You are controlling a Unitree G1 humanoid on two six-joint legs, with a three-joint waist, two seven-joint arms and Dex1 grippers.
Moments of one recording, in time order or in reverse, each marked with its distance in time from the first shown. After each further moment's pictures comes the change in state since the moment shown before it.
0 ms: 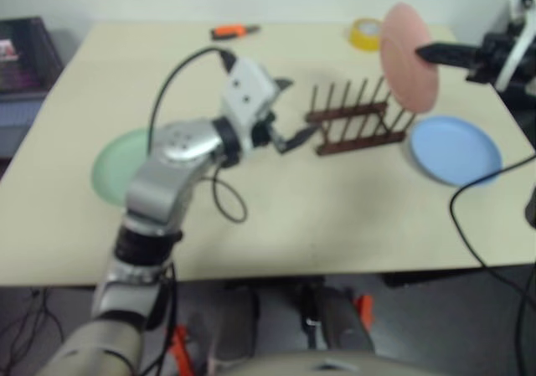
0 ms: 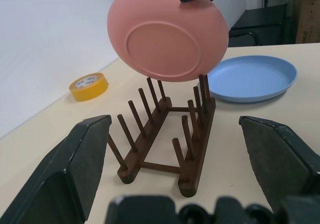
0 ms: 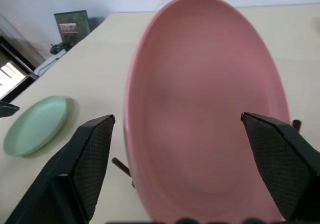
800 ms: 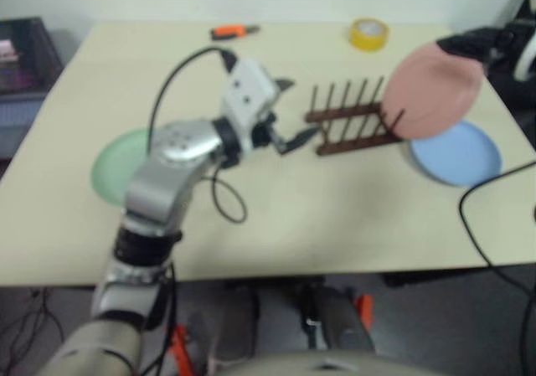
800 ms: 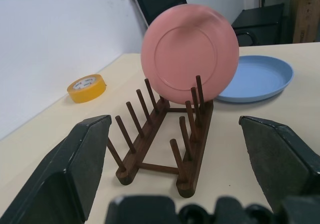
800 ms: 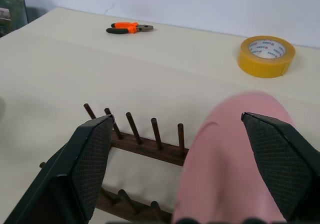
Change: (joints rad) left arm 0.000 0.004 0.000 -0.009 0.001 0.002 -0.015; right arm 0.000 -0.037 -0.001 0.000 -0.083 -0.177 -0.106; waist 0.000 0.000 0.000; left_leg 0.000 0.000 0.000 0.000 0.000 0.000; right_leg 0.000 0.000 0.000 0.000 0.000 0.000
